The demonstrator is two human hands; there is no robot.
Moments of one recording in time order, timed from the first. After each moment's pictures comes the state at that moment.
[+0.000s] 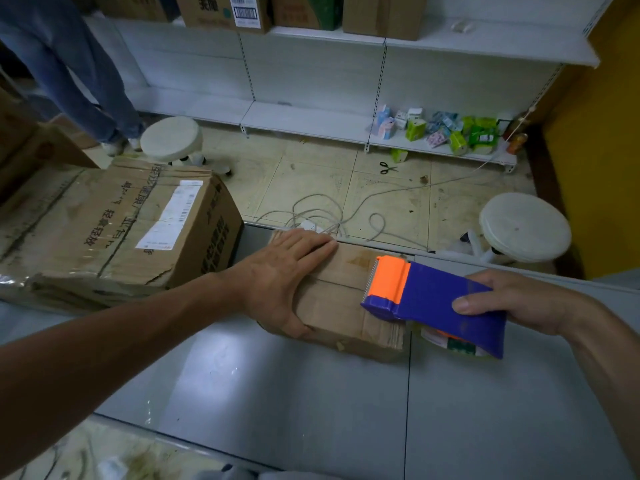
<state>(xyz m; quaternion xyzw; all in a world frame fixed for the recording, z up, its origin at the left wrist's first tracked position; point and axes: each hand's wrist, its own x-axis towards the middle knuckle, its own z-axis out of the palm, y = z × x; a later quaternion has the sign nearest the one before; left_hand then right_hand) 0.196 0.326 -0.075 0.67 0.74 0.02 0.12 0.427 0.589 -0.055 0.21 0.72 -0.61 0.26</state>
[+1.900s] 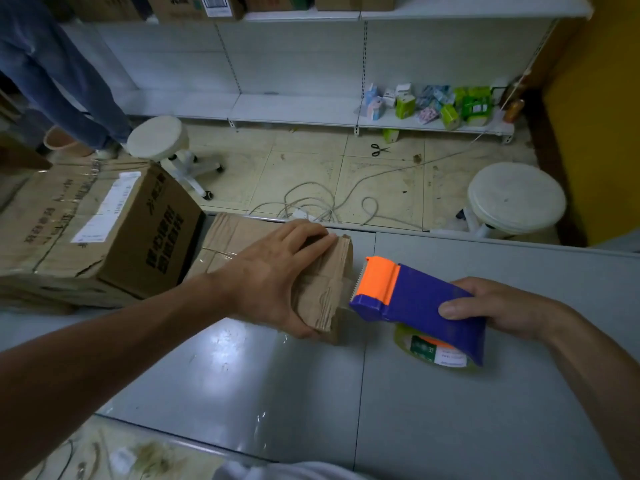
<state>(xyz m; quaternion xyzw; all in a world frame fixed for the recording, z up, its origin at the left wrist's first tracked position) 0.261 0.383 -0.084 0.68 0.72 0.05 0.08 0.497 0.629 -0.111 0.18 0.67 -0.67 0.25</state>
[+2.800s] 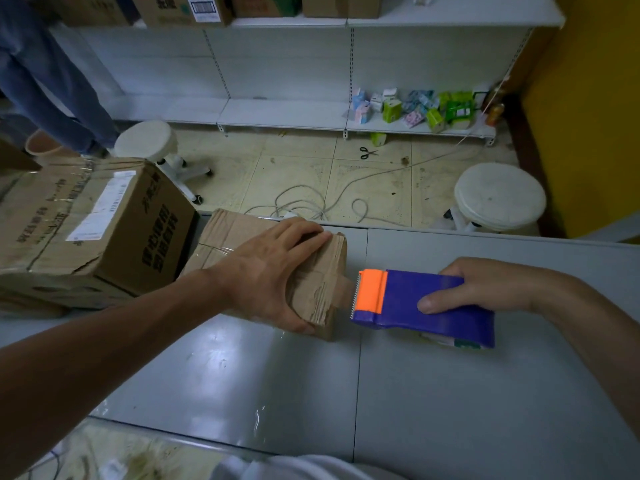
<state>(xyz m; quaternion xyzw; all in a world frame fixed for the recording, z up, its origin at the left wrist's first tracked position) 0.264 0.378 -0.080 0.68 0.73 0.03 0.08 0.486 0.609 -0.058 0.26 0.79 -0.47 0.30</state>
